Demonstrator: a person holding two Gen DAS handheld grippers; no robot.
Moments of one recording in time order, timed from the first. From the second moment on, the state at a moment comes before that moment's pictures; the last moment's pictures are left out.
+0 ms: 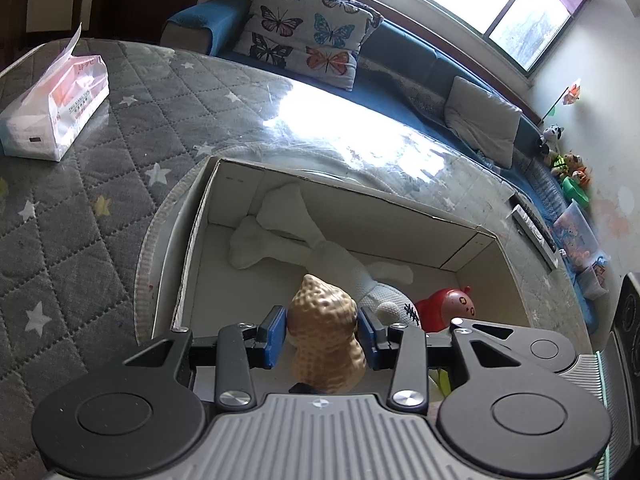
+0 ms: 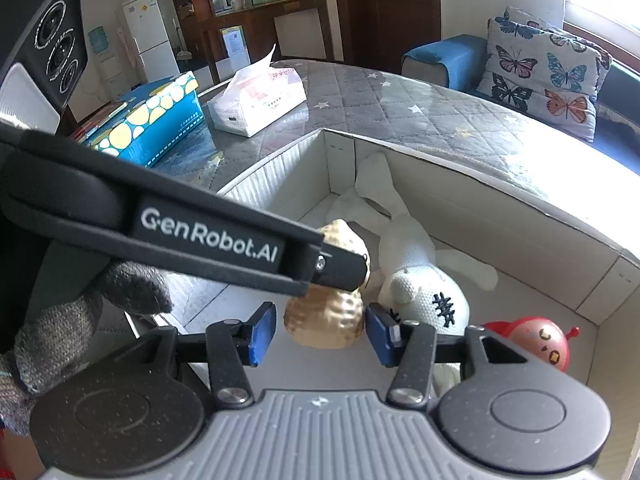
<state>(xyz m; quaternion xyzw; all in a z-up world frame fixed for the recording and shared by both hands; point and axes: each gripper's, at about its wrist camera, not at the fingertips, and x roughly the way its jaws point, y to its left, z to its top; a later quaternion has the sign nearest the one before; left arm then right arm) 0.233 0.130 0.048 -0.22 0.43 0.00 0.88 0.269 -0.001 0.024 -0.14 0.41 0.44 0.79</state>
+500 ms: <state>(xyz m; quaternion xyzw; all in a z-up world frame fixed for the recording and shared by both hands) 0.221 0.139 0.062 -0.23 0.41 0.01 0.88 0.268 -0.003 0.023 -0.14 0.41 0.43 0.79</state>
